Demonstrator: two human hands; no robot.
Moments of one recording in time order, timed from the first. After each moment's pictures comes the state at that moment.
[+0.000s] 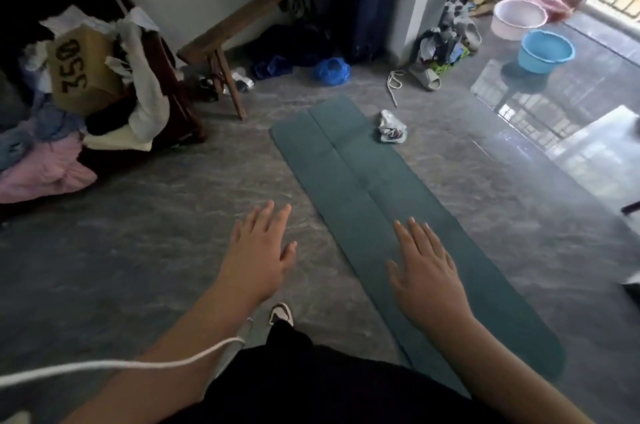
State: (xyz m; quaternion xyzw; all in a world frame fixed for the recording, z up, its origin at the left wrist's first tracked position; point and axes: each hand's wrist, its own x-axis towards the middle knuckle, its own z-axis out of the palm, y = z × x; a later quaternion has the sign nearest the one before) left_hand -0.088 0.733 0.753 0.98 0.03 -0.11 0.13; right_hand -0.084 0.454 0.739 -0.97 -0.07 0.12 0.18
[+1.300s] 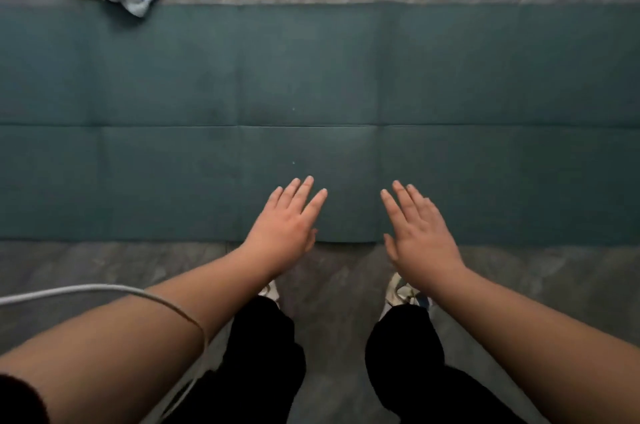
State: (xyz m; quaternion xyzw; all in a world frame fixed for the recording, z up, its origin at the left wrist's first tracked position) left_hand 0.316 0.606 0.051 0.75 -0.60 -0.27 -0.05; right_hand 0.100 0.462 0.057 -0.91 0.30 0.21 0.18
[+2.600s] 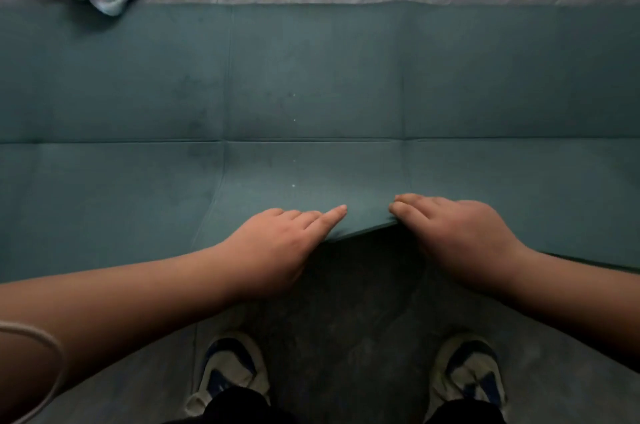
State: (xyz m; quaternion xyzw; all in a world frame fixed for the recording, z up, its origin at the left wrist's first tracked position) left_hand 0.367 0.605 -0.044 0.65 -0.72 -0.24 0.03; right_hand 0.139 0.420 -0.033 -0.99 0.10 0.06 0.09
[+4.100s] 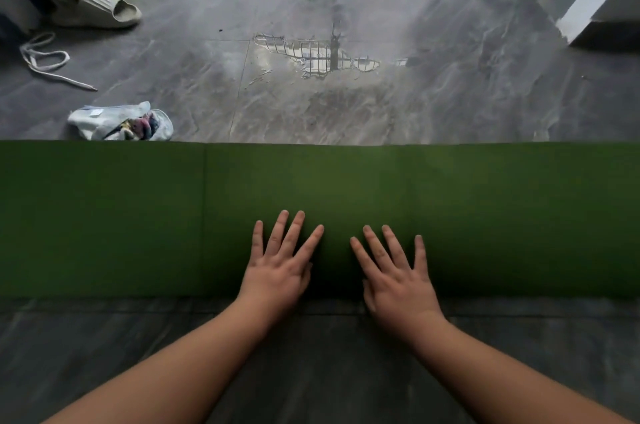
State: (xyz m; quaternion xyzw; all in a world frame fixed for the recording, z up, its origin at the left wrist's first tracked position) left_hand 0.471 0.447 -0.136 0.82 -0.57 -0.03 -0.03; right_hand 0.276 0.321 -0.134 -0.96 0.28 0.06 0.02
